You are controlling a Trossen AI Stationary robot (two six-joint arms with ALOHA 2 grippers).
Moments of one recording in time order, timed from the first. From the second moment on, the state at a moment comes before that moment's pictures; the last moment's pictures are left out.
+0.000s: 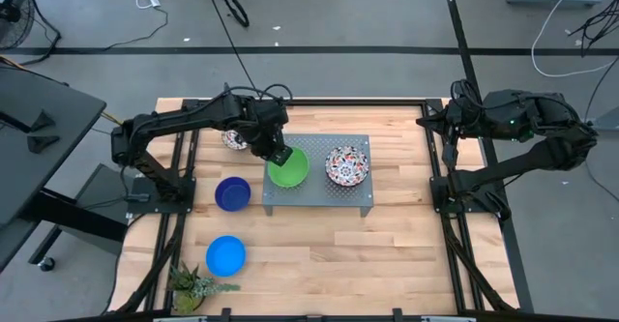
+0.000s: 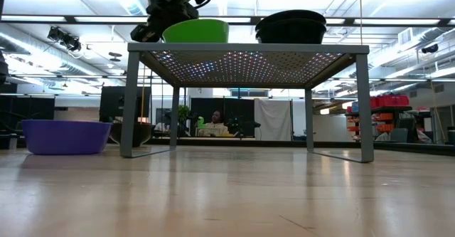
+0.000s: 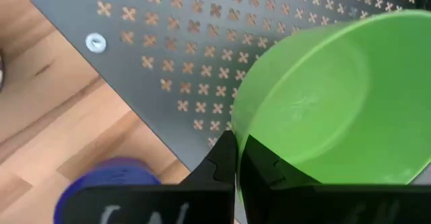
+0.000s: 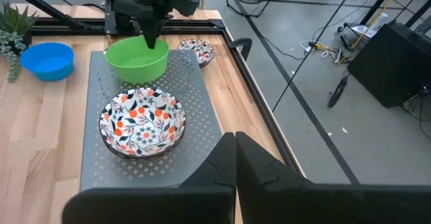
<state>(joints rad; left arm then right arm) 0.28 1.59 1.50 -1.14 0.19 -0.71 0.08 0.91 1.56 -1.21 0.38 0.02</state>
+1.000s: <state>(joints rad) 0.29 1.59 1.50 -1.14 0.21 -0.77 0.08 0.91 1.56 -1.21 0.39 0.02</state>
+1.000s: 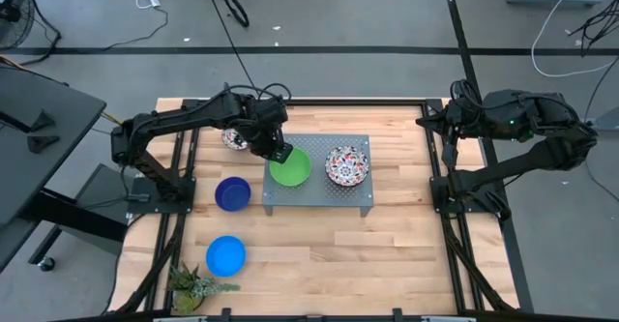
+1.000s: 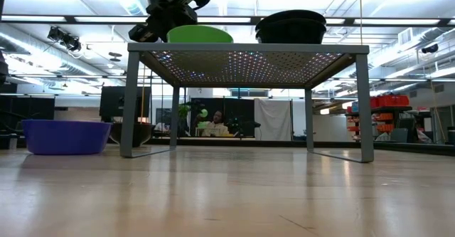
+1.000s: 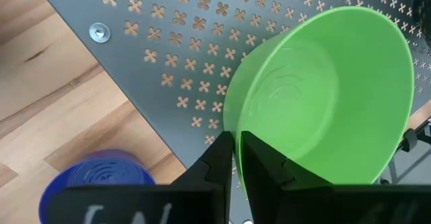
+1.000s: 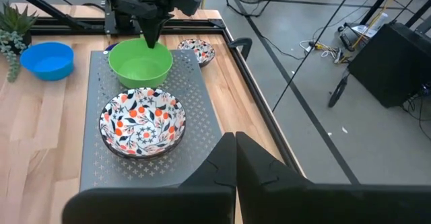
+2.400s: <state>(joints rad) 0.18 1.37 1.50 -1.20 0.28 -0.58 0.08 0.91 1.56 -1.22 0.38 0.06</state>
